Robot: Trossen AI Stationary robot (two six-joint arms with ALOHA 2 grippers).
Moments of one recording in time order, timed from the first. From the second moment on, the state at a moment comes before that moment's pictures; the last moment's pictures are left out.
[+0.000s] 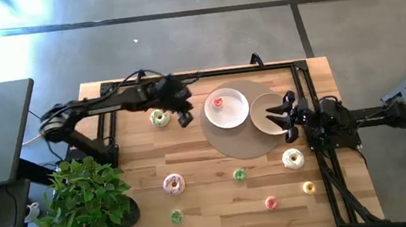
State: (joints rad) left arm 0.35 1.47 1.11 -0.43 0.01 -0.07; right arm -0.05 0.24 0.01 0.39 0.14 0.13
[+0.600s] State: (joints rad) left arm 0.35 1.33 0.75 -0.05 0.21 -0.14; right arm 0.14 1.20 0.44 0.48 0.01 0.11
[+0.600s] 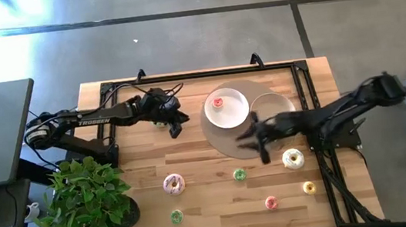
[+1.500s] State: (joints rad) left arm 0.35 1.33 0.75 -0.06 0.25 -0.11; right arm 0.32 1.58 0.62 0.13 0.03 0.43
